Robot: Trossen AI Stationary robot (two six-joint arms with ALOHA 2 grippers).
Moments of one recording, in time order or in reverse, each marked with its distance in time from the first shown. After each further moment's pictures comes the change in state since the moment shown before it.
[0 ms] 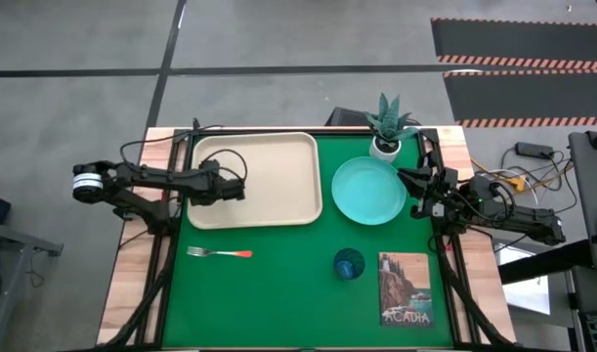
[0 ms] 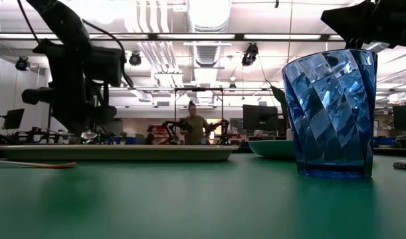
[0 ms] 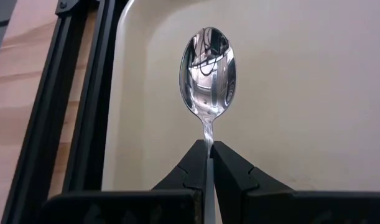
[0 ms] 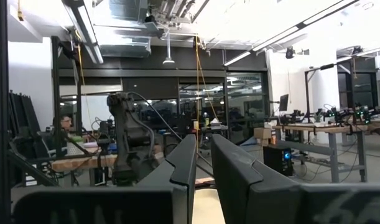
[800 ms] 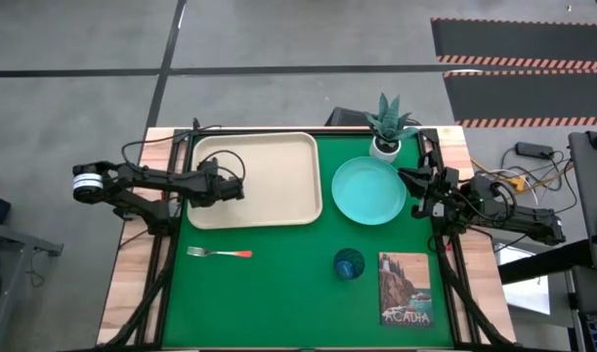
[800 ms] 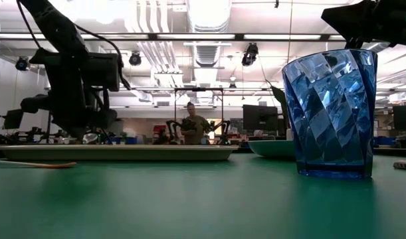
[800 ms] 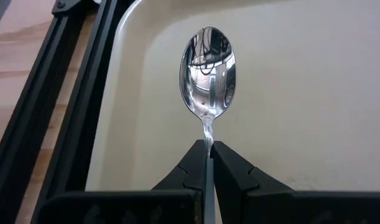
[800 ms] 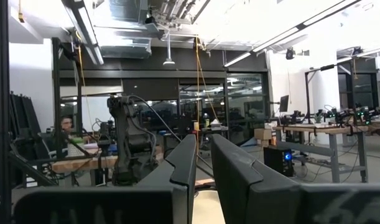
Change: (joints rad) left arm 0.015 0.000 -0.071 0.137 -0.060 -0.018; right arm 0.000 0.000 0.008 -0.005 -0.001 0.001
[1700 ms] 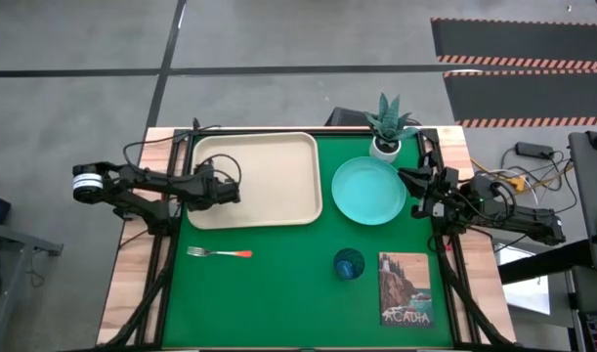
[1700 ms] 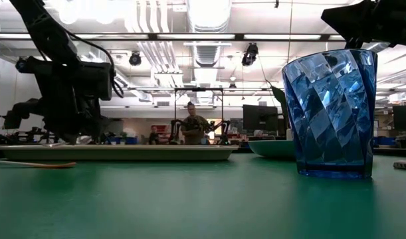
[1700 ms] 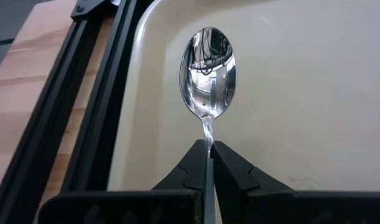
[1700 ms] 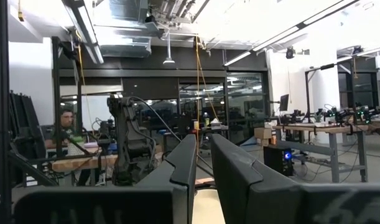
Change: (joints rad) left arm 0.002 0.000 -0.092 0.061 -0.060 0.010; right arm 0.000 0.000 0.000 -0.004 0.000 0.000
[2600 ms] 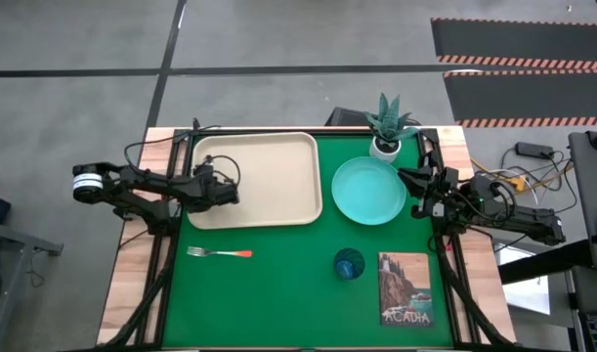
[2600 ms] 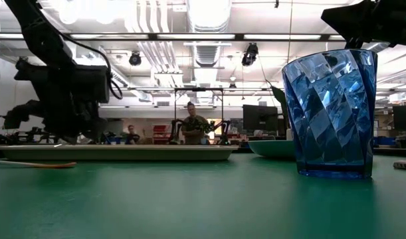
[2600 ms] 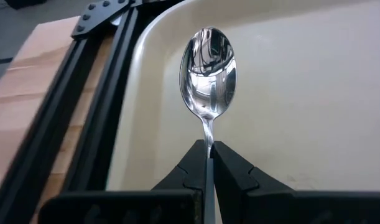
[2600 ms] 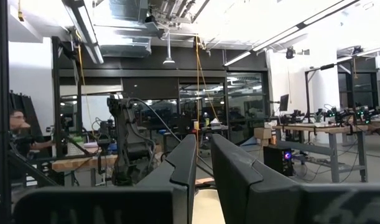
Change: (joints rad) left arm 0.000 0.000 -0.048 0.113 -0.073 0.050; right arm 0.000 0.000 0.000 0.000 0.000 -0.001
